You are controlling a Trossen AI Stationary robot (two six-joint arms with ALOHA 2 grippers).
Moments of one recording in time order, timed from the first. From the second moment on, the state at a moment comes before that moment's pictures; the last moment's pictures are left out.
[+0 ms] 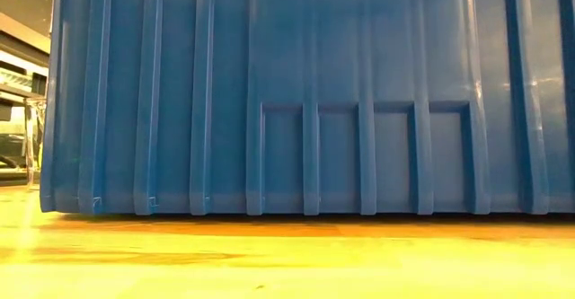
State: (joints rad) left arm 0.69 1.35 0.80 -1.21 0.02 -0.11; right arm -0.07 2.26 2.21 -0.39 0.09 0.68
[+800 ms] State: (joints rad) left arm 0.69 1.35 0.80 -1.21 0.02 -0.11; right arm 0.04 2.16 1.98 -1.19 0.06 0.94
